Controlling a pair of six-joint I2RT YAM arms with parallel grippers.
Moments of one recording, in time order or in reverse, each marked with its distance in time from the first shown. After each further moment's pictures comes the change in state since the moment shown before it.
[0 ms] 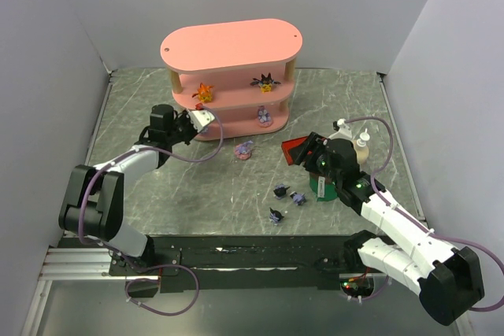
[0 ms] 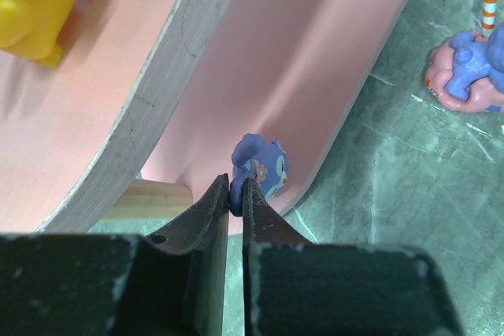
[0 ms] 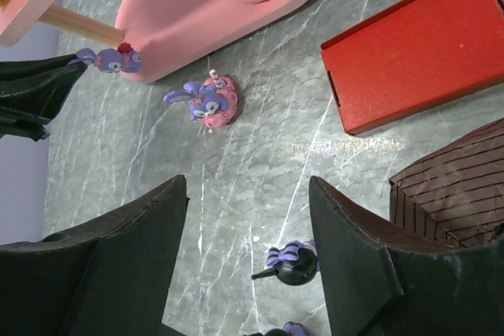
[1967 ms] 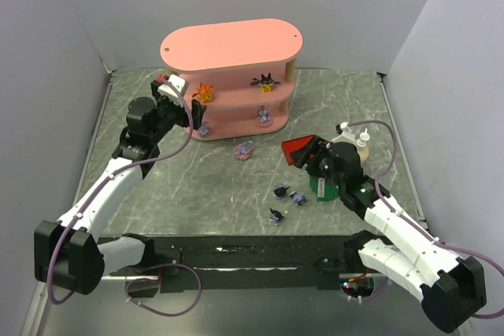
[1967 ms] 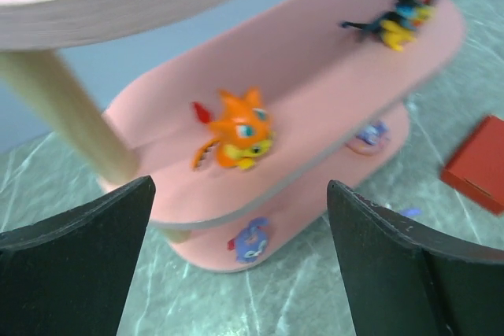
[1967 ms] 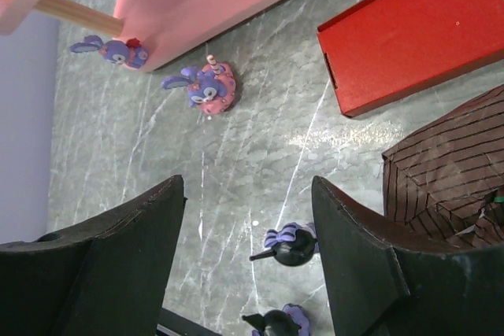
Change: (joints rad) left arm -0.046 -0.353 0.074 -0.068 -0.155 -0.558; right arm 0.000 -0.055 -0.013 -0.056 -0.013 0.017
